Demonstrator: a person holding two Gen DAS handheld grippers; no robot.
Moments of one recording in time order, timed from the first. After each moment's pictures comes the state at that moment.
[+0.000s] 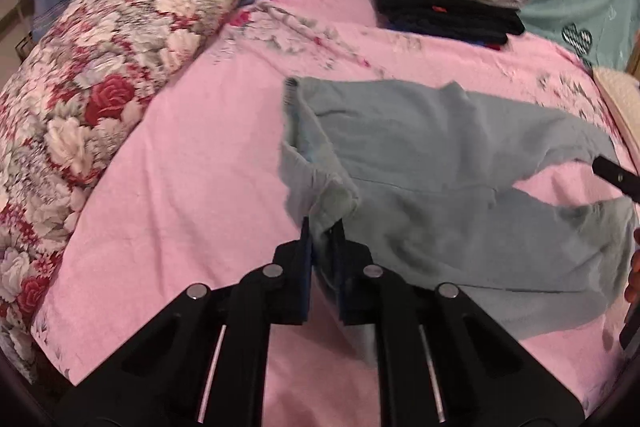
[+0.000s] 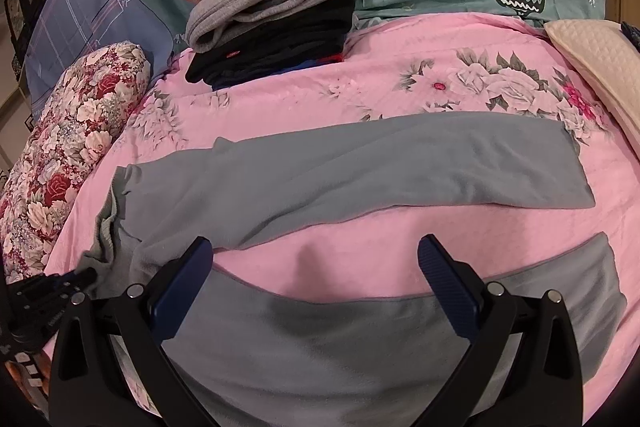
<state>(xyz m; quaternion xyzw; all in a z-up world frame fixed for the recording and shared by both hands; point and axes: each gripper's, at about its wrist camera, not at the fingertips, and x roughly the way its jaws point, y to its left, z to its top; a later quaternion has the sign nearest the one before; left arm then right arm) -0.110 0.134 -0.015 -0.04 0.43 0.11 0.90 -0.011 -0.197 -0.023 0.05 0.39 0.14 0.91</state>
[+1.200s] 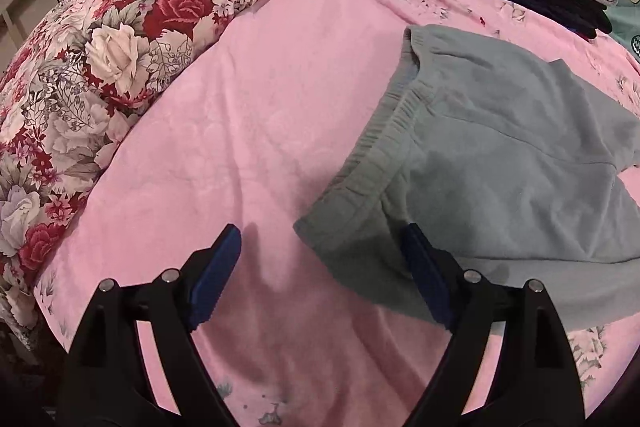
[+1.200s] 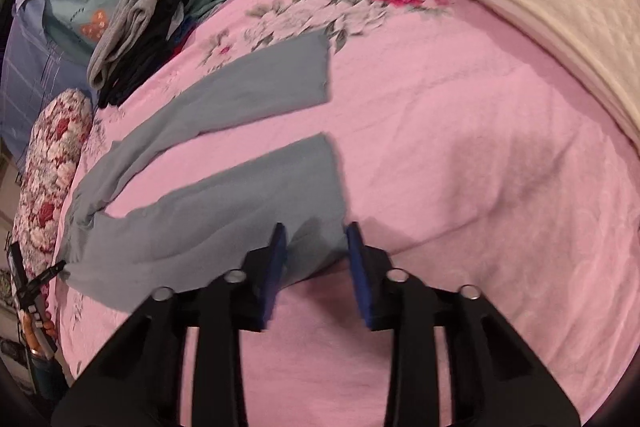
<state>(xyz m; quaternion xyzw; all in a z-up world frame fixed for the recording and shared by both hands) -0.109 0.189 -0.067 -0.05 0.48 0.20 0.85 -0.063 -0.441 -0.061 0.13 0.47 0.09 0.87</state>
